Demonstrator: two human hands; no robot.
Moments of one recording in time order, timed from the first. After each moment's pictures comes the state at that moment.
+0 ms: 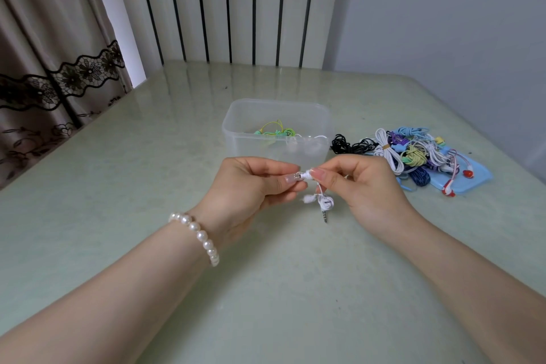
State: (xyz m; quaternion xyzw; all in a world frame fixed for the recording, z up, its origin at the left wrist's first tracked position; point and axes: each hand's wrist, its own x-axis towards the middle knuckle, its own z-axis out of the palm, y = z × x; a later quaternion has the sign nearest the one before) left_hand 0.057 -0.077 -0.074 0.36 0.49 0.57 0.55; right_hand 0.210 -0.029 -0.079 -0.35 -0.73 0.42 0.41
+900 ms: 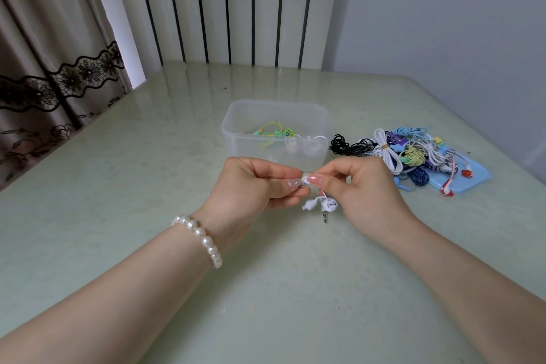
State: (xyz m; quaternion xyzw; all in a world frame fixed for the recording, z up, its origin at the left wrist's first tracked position) left_hand 0.061 -0.079 -0.072 0.39 0.51 0.56 0.53; right_hand 0.209 -0.031 -0.080 -0.41 -0.75 0.33 0.39
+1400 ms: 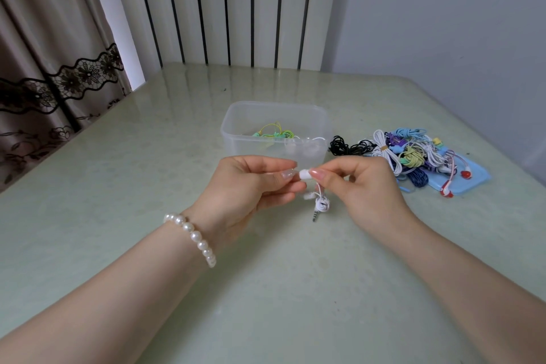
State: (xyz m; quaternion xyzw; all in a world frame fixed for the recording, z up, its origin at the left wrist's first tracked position) left_hand 0.055 -0.078 -0.070 0.35 0.48 0.57 0.57; right_hand 0.210 -0.030 -0.079 -0.38 -0.74 0.35 0.43
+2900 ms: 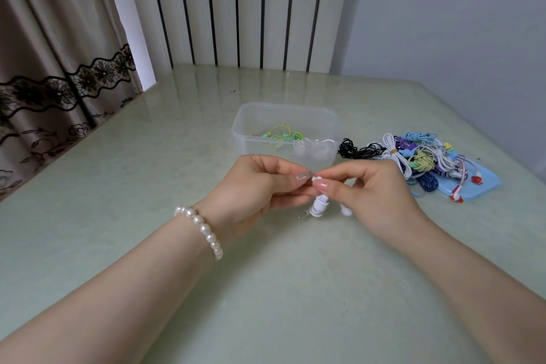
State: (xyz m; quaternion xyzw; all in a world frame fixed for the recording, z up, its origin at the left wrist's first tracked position) left_hand 0.049 -0.078 -0.070 0.41 0.46 0.52 0.59; right_hand 0.209 -0.039 -0.070 -0.37 -0.73 0.41 0.41
